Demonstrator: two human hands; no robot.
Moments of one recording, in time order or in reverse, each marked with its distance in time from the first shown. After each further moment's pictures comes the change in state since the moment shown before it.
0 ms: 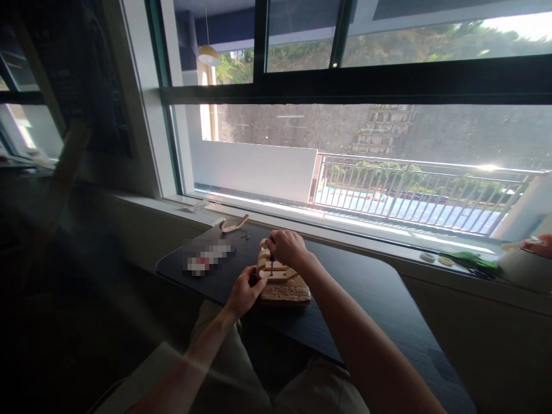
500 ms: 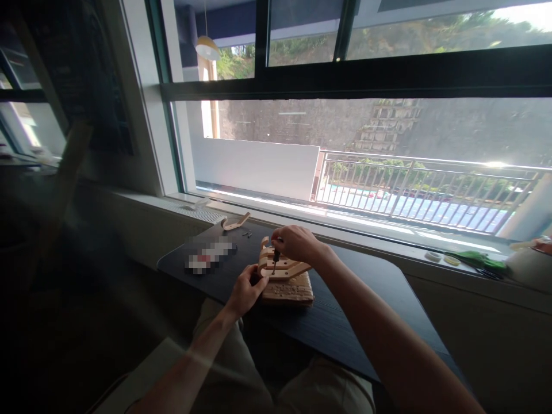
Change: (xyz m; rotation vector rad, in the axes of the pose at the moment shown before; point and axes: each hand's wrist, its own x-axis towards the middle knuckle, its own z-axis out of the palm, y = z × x) left_hand 0.000 0.002 -0.001 -0.016 -0.019 -0.006; right_hand -0.005 0.016 -0.024 0.028 -0.090 -0.163
